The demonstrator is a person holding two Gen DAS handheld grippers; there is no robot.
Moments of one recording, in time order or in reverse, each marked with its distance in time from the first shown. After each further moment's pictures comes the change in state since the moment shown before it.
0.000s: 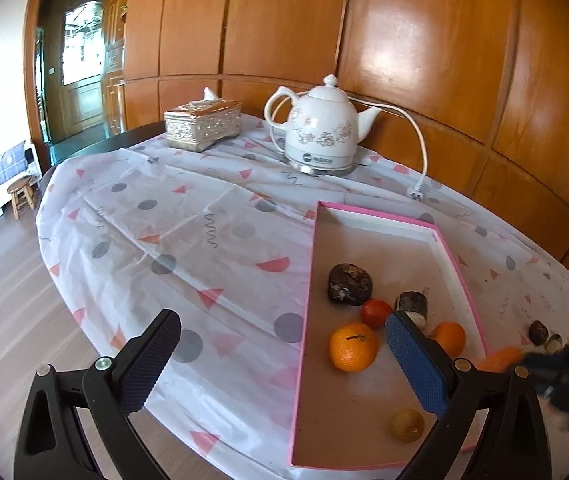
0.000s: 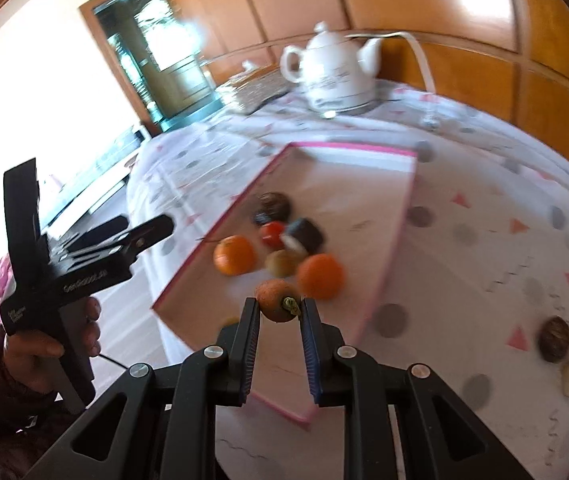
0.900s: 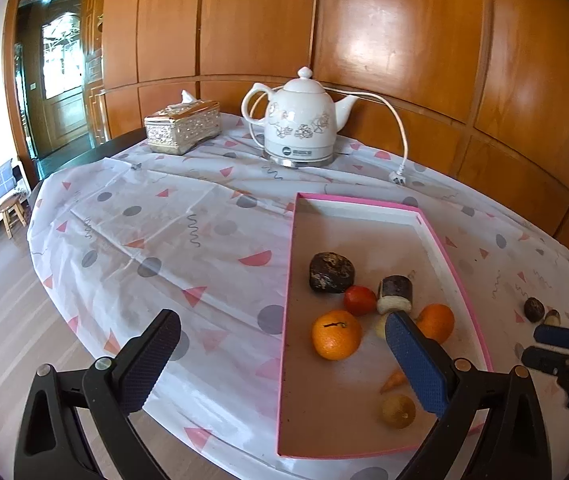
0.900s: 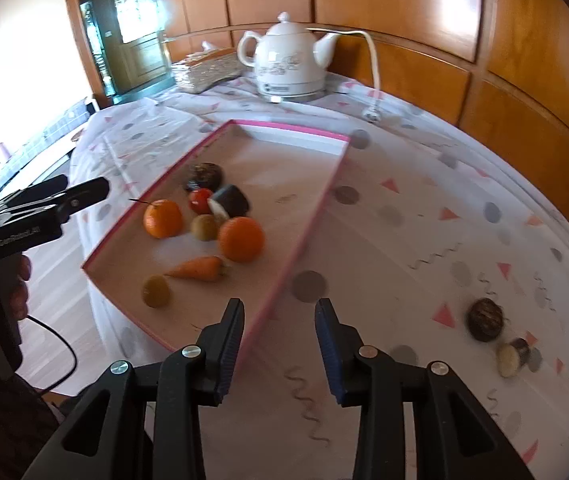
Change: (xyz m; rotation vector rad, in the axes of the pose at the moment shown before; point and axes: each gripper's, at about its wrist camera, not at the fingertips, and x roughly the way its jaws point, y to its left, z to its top) left arm -0.004 -0.018 -0.006 0.099 0.013 -0.028; right arm -0.020 -0.020 -0.023 -0.043 0.036 -0.283
